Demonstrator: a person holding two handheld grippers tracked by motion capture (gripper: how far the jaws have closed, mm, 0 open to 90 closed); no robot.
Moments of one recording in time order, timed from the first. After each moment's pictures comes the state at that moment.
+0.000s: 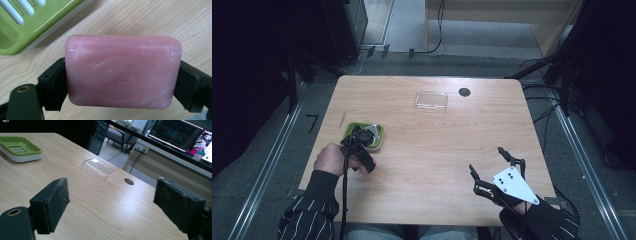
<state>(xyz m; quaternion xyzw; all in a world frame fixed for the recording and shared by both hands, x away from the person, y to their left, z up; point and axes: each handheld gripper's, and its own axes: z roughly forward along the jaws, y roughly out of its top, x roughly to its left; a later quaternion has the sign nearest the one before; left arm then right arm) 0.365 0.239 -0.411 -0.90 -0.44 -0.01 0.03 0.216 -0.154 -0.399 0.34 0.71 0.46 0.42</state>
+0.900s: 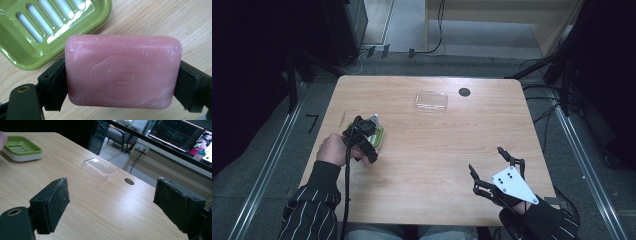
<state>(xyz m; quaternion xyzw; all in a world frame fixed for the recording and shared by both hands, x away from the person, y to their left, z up) 0.387 0.235 -0.397 -0.90 -0.44 -0.01 0.02 0.217 -0.153 -0.399 0.34 0.71 0.46 0.42</state>
